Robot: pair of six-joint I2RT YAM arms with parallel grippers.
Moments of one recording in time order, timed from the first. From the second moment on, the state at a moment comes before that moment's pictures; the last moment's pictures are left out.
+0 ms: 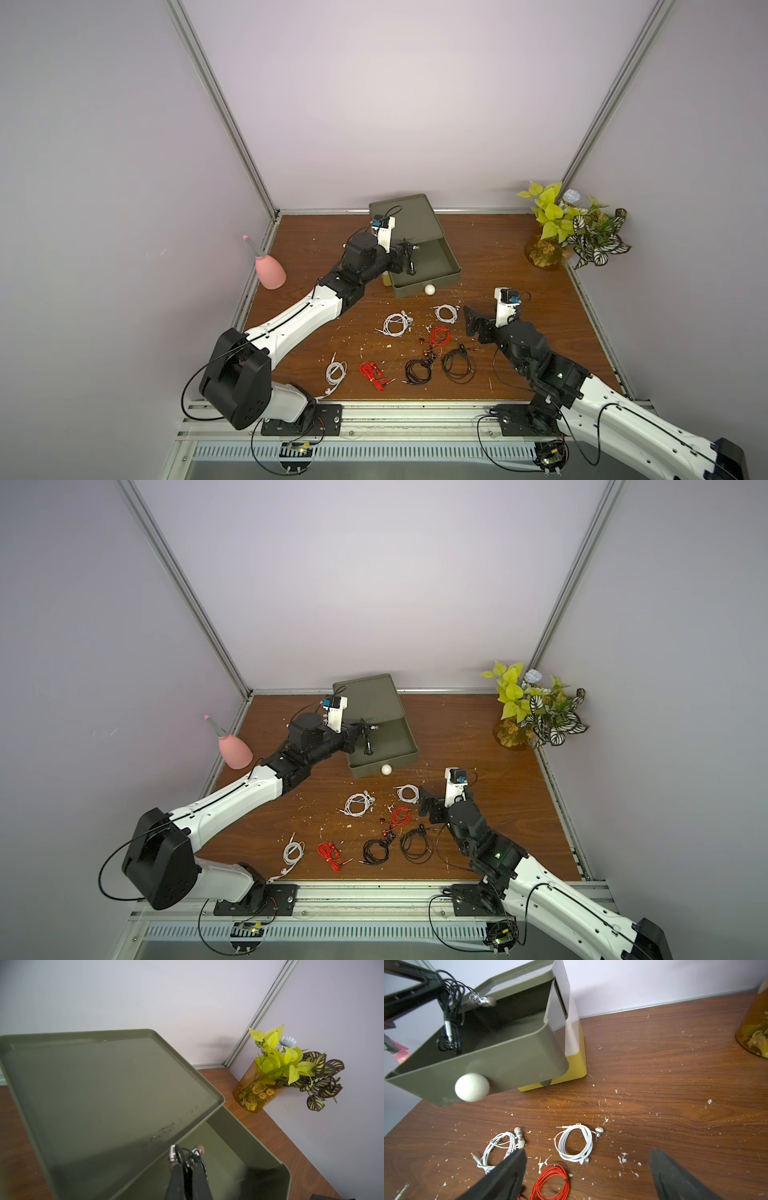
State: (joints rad) left arm -0.58 1.43 1.01 0.14 0.13 -0.35; right arm 0.85 0.58 0.35 -0.15 0.50 0.48
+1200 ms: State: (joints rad) left arm -0.58 1.04 0.88 0.13 0.13 -0.40; right arm 0.85 0.68 0.28 -0.42 0.15 0.74
